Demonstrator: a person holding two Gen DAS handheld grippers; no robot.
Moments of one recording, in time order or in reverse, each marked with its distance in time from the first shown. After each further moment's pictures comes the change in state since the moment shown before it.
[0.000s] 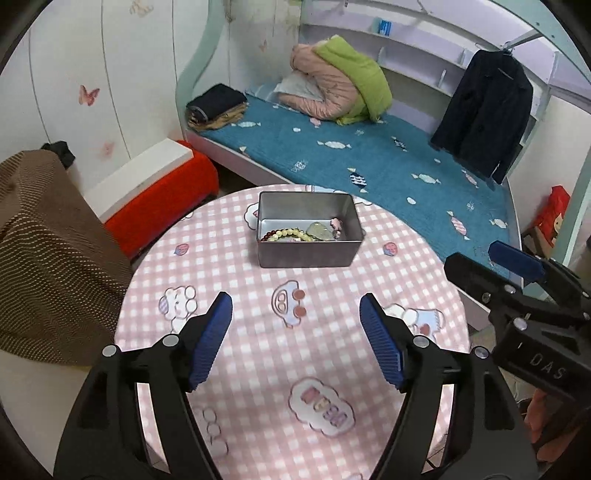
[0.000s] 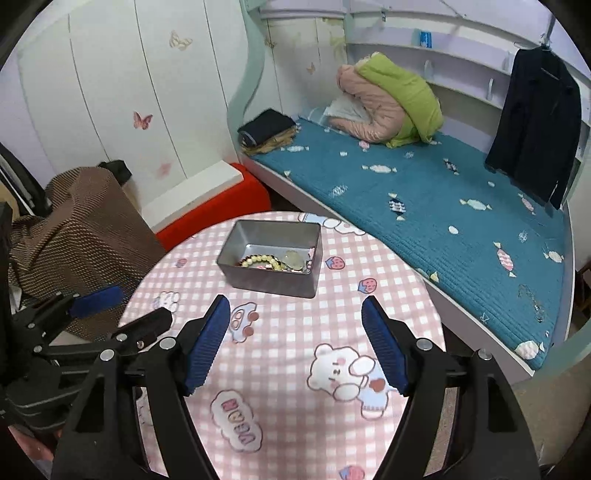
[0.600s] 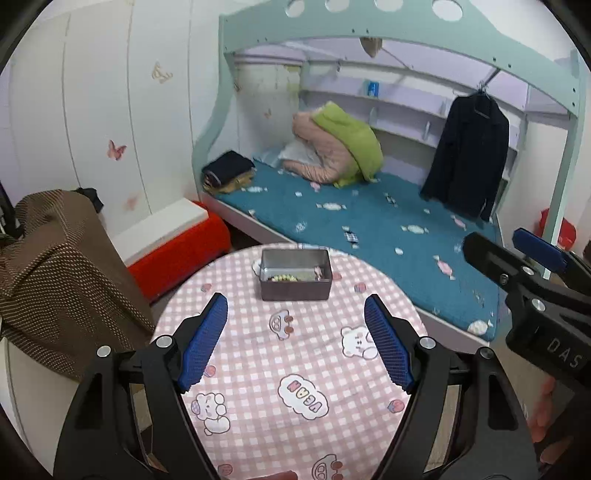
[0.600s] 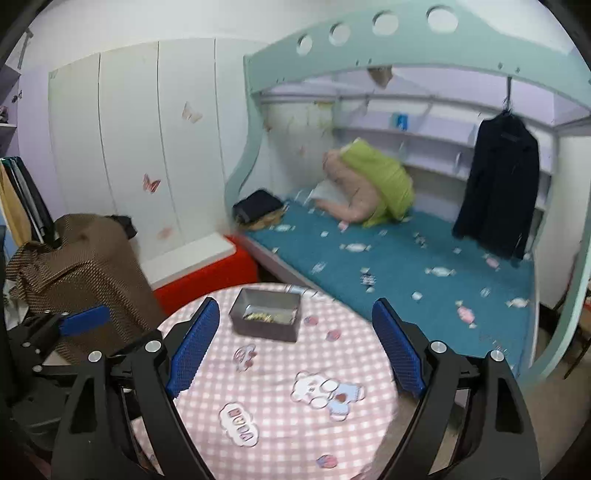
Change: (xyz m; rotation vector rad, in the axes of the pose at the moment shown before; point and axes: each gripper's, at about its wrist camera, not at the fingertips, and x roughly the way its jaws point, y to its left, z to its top) left arm -0.140 -0.039 -0.026 0.013 -0.262 0.047; right arm -0.148 0.011 -0.021 -0.041 -0.321 -0.079
